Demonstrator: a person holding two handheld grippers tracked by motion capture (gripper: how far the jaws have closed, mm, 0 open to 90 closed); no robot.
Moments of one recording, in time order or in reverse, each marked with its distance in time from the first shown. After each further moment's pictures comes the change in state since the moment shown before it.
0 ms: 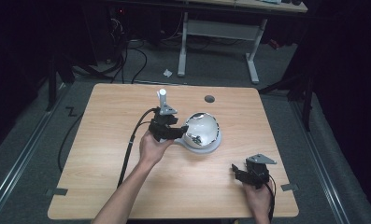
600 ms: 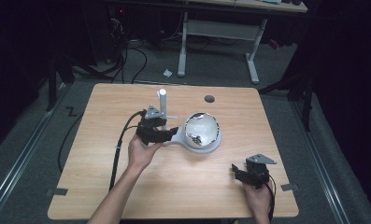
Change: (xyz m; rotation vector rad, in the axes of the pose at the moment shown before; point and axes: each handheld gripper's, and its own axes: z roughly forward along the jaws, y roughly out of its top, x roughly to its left) left arm 0.011 -0.017 -0.031 -0.032 0.032 -0.019; right arm 0.000 0.000 0.000 0.000 0.000 0.001
